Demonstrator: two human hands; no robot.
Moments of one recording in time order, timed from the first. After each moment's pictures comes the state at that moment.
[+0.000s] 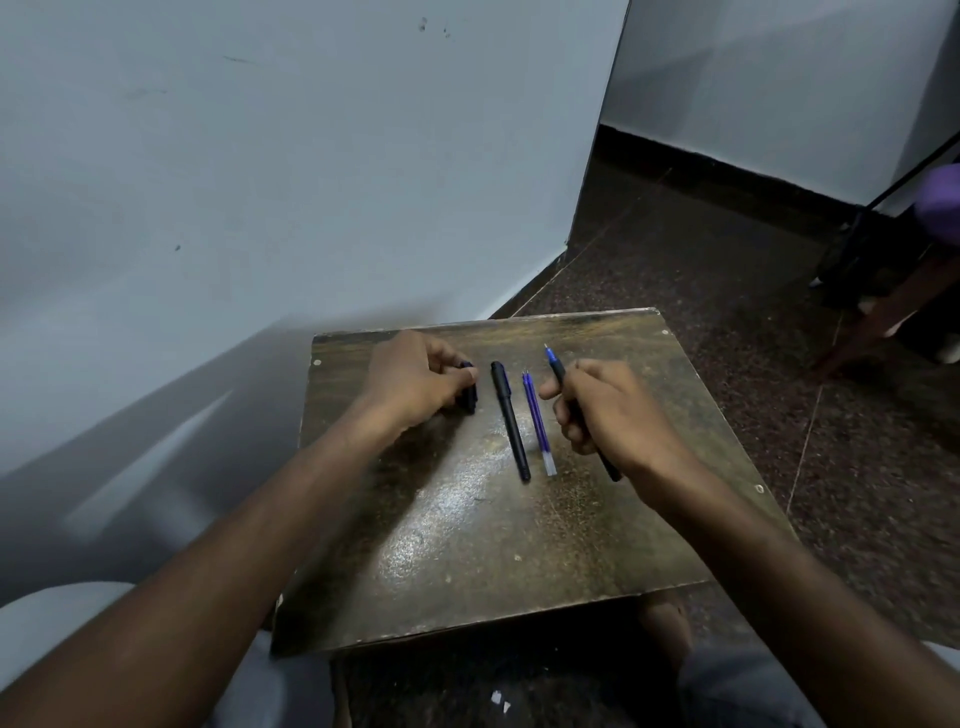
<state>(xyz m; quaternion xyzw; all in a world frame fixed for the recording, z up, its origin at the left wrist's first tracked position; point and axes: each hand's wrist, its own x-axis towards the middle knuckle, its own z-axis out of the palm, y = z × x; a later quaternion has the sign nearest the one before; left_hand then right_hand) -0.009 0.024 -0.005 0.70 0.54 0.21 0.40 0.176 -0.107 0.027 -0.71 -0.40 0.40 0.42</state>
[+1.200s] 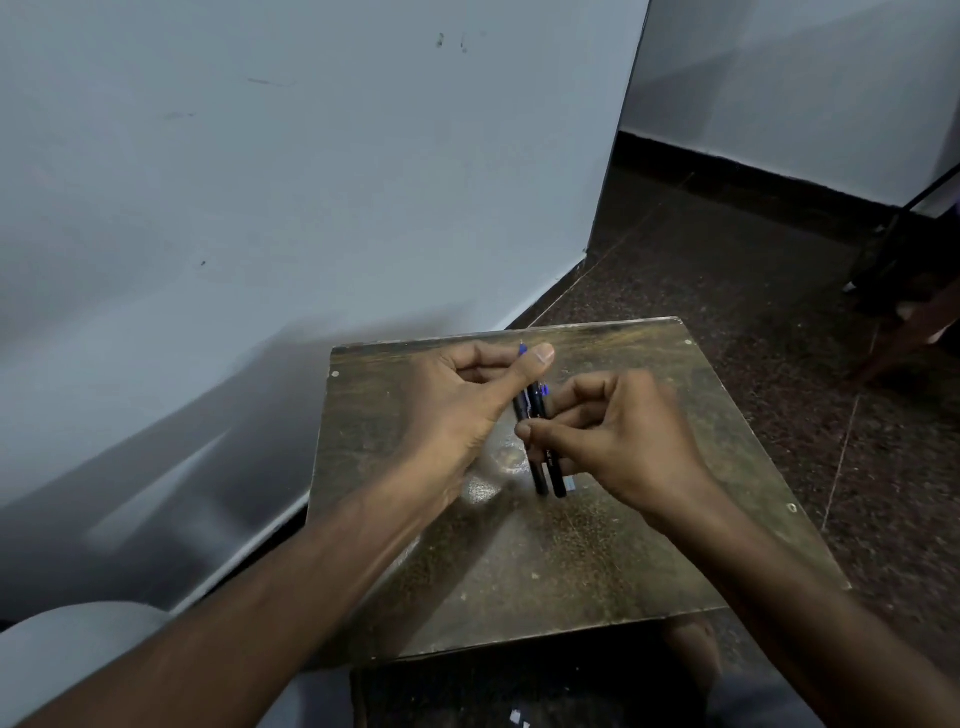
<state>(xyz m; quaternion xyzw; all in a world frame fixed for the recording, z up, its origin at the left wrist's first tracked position) 0.013 -0.036 0.022 0.53 0.44 0.43 0.58 0.167 -0.113 0.025 -0.65 -0.51 0.36 0.43</state>
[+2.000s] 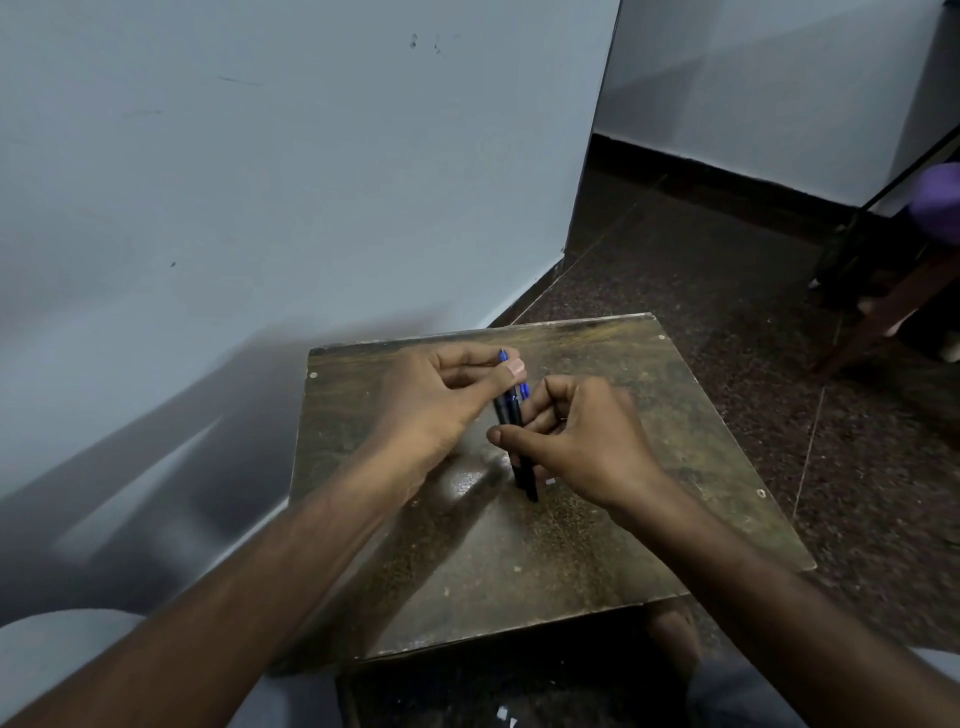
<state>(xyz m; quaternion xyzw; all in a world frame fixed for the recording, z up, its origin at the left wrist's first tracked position) 0.001 -0.030 0.024 0.62 0.44 0.34 0.55 0.158 -0.110 0.019 -0.71 -0.50 0.31 0.39</state>
